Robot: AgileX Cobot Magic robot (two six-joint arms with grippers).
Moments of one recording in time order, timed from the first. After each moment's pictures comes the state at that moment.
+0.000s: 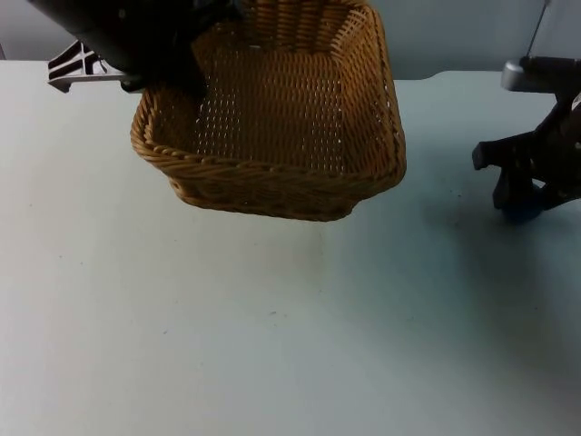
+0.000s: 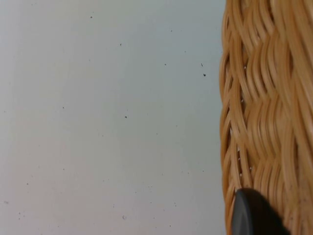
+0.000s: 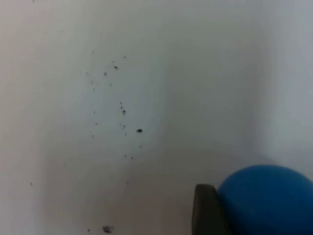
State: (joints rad) right arm 0.13 2.11 -1.24 0.00 0.40 0.09; left arm -0.33 1.90 -1.29 -0.51 0.40 -0.02
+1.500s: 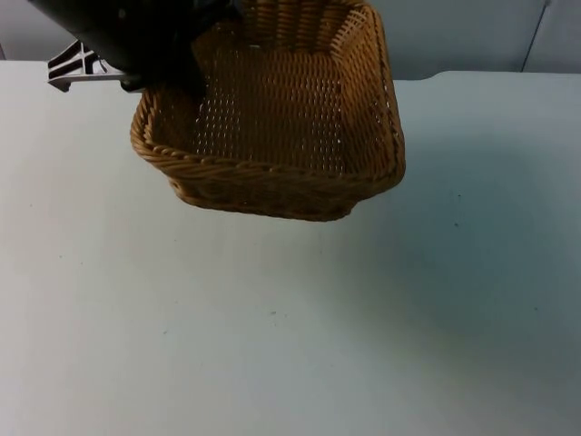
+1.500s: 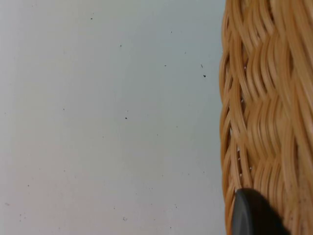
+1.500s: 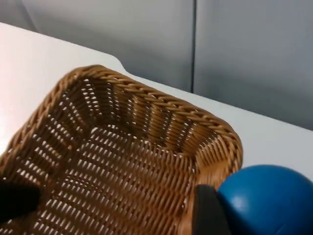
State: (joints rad) right arm 0.45 1.73 -1.54 -0.02 0.53 0.02; left arm -0.33 1.90 -1.29 -0.50 0.40 -0.02
